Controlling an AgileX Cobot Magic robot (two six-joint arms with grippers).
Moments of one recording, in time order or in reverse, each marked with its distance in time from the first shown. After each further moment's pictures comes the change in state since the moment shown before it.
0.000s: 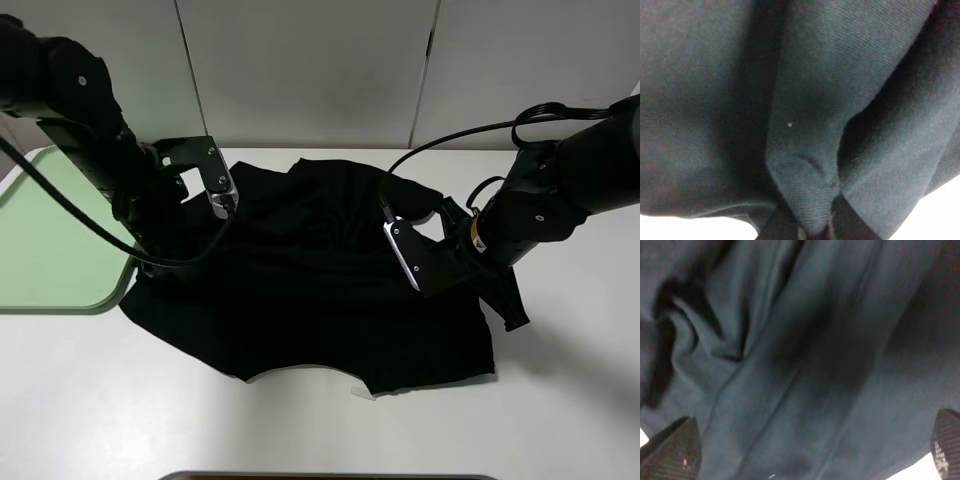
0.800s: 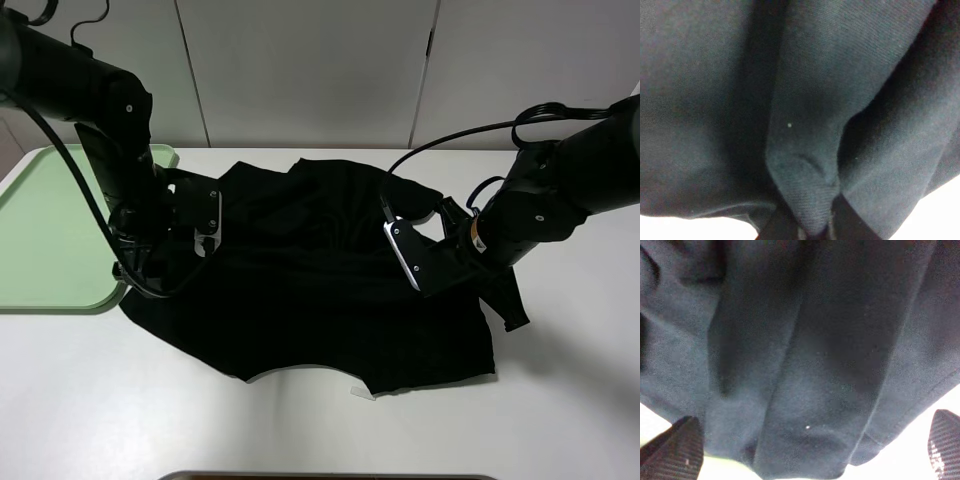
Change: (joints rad) left arm 0.000 0.140 -0.083 0.222 0.140 0.055; right arm 0.000 0.000 0.000 -0.001 0.000 0.003
